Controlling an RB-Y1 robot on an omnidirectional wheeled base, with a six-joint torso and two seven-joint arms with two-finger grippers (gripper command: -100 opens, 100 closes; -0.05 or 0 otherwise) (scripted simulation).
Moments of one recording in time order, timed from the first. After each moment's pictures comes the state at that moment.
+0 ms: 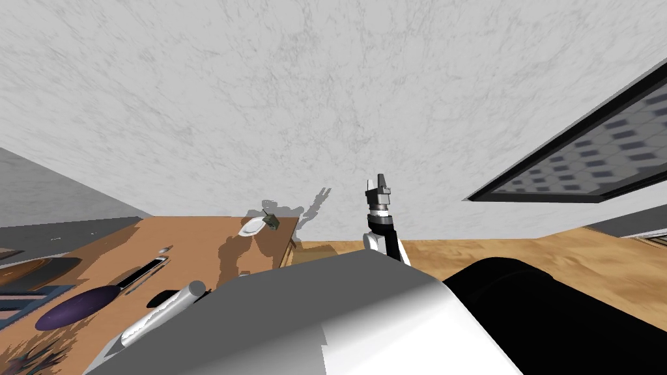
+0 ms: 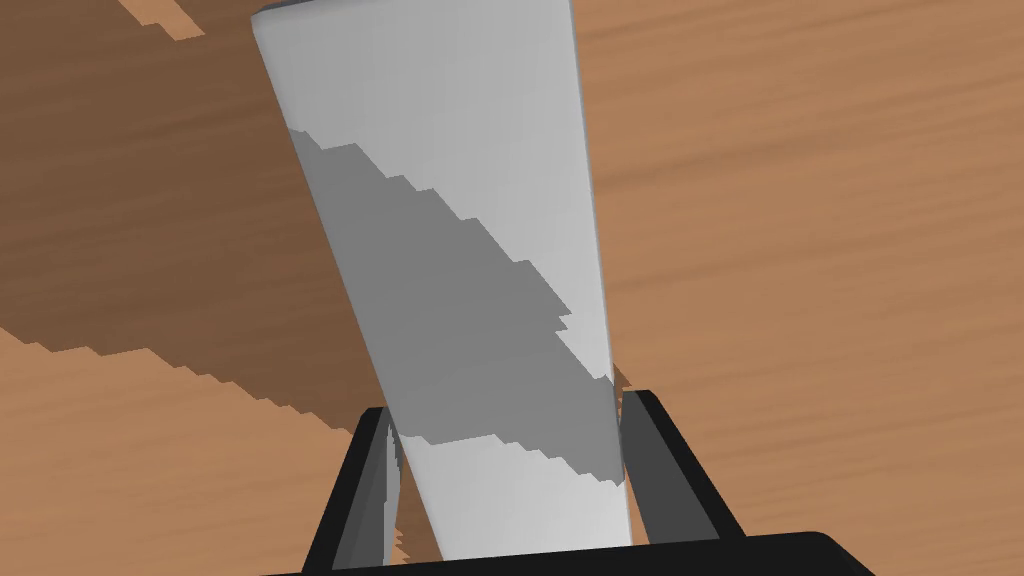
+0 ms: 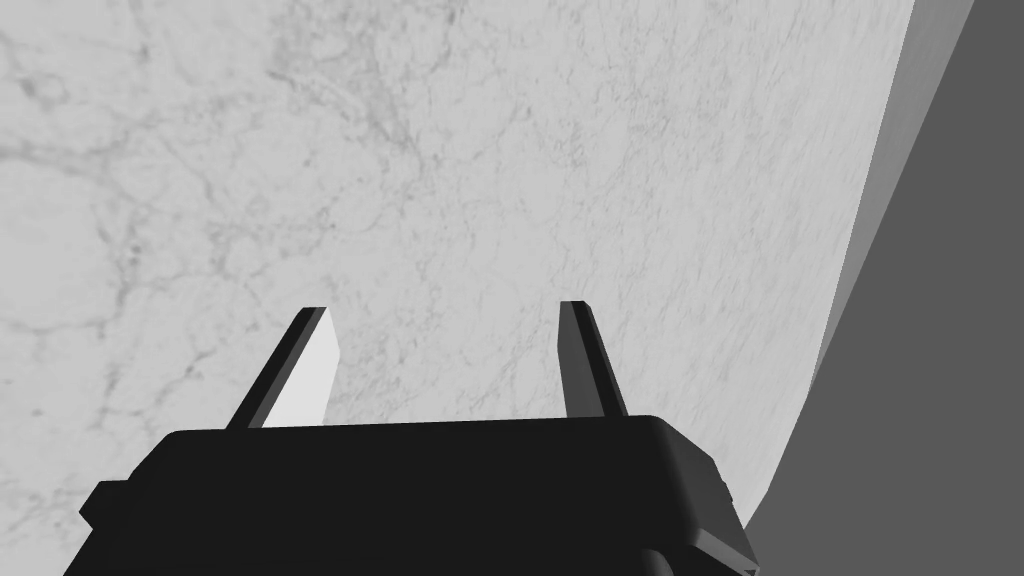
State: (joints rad) left arm 0.12 0.37 0.61 -1.03 0.40 1.16 0.45; right arm 0.48 0.04 0.03 -2.36 0.05 -0.42 -0.07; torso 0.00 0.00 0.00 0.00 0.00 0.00
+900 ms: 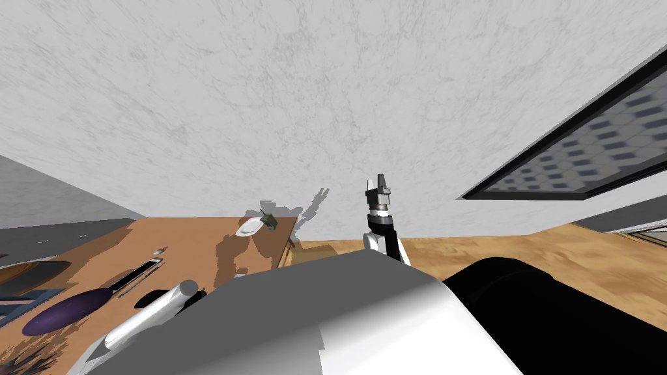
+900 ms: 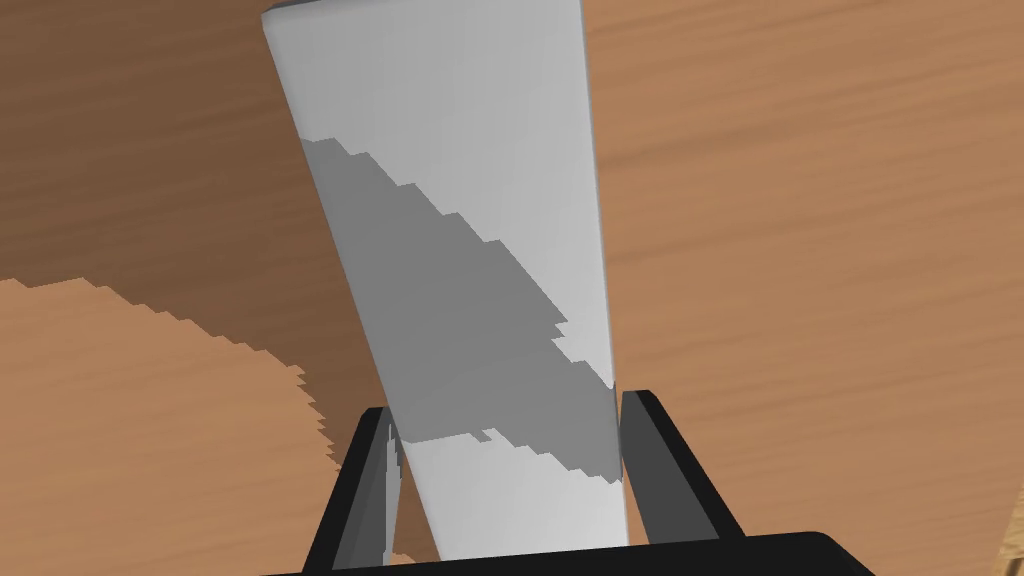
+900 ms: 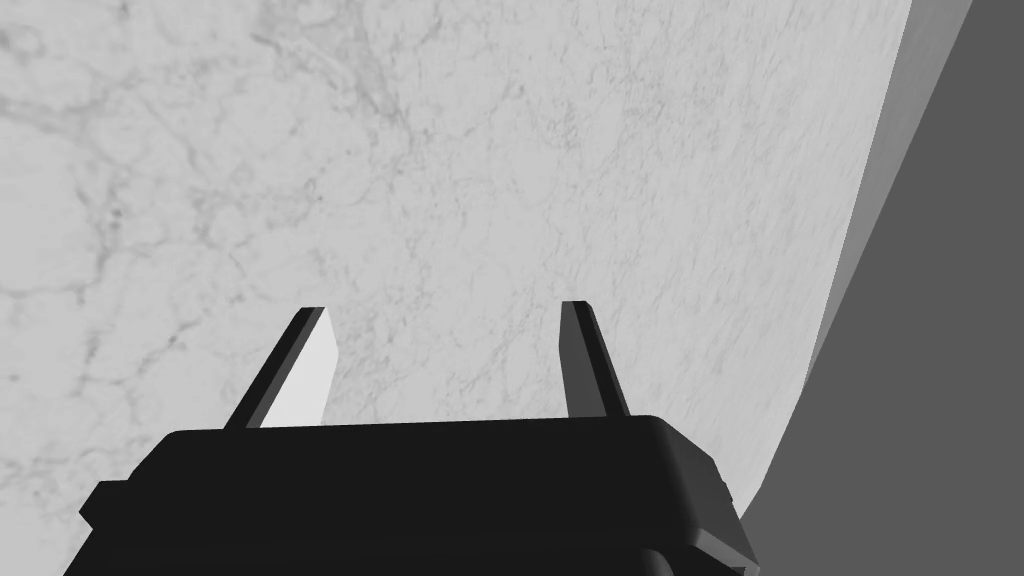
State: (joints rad) left arm 0.13 0.40 0.63 -1.08 0.41 1.23 0.45; right arm 0.48 0.04 0.03 -2.36 0.05 -0.42 -0.07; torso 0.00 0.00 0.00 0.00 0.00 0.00
